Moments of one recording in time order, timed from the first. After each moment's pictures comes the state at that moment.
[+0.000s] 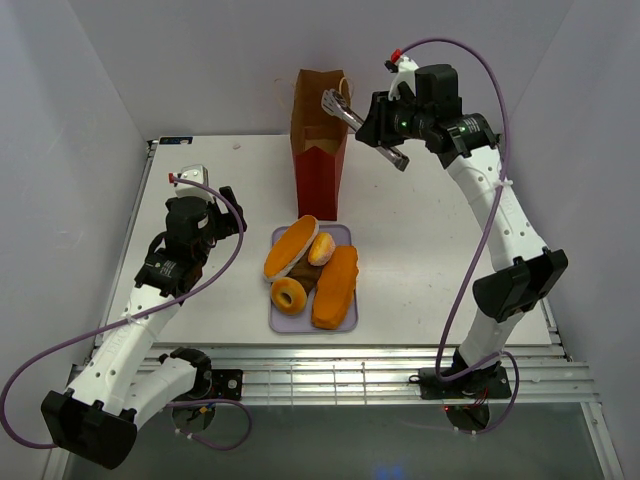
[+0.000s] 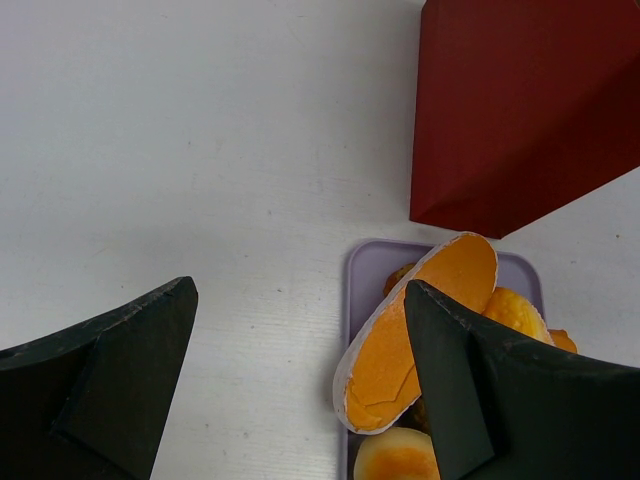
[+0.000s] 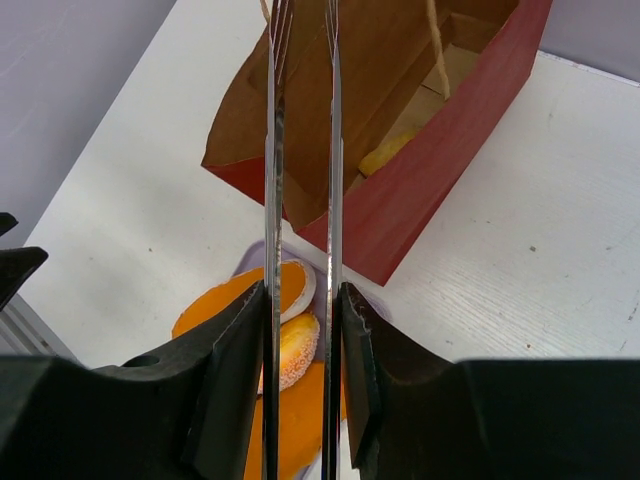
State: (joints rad) left arm -0.35 0.93 0.90 -0.34 -0.32 -0.32; right arm 0.40 1.77 2.09 -0.76 -0.34 0.18
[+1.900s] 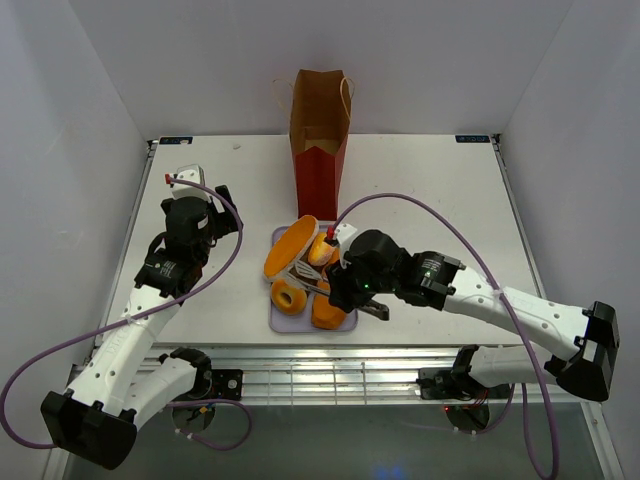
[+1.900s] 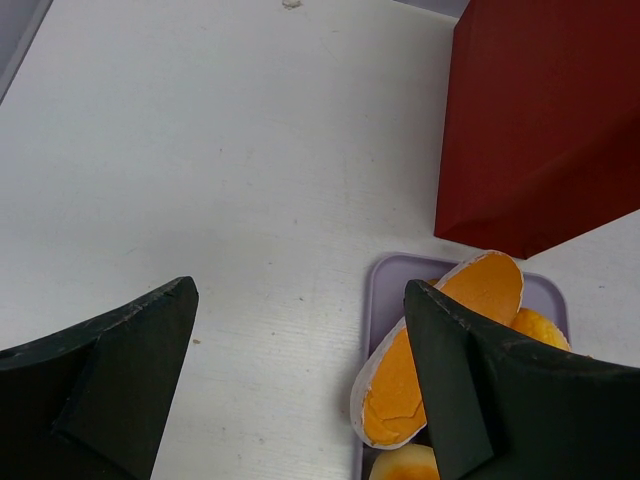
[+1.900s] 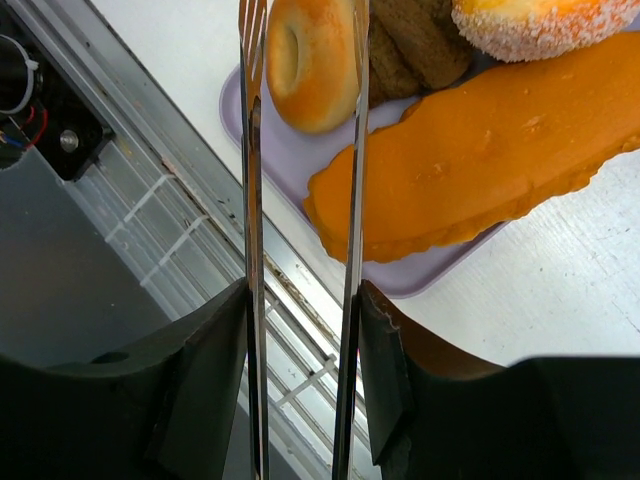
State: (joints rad) left arm -0.35 0.92 0.90 -0.34 -0.40 -0.32; right arm 1.09 1.19 1.06 -0.62 -0.04 0.31
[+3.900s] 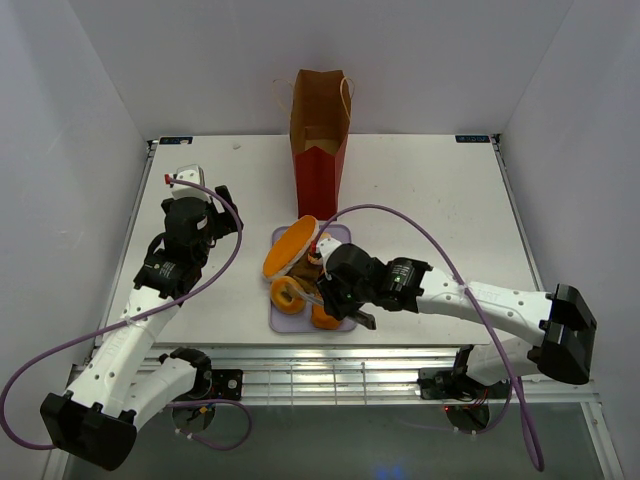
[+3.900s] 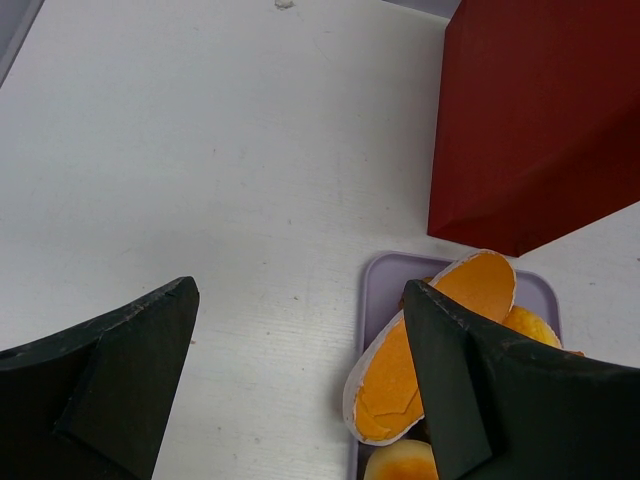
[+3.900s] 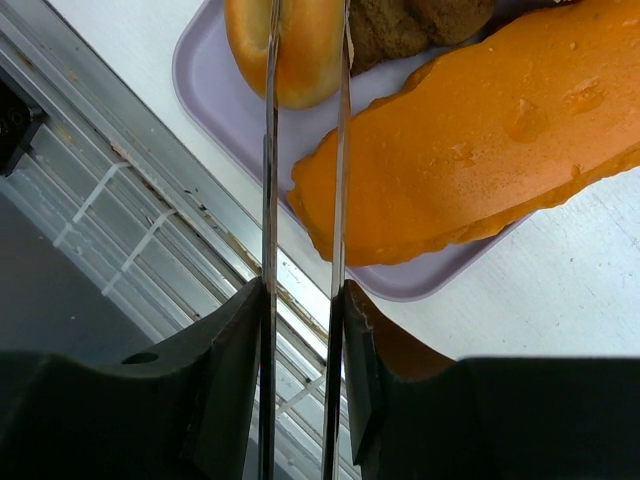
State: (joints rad) left arm -0.35 0.92 0.90 -0.34 -0.38 -0.32; right arm 1.16 1.33 1.03 -0.59 0.04 0.36
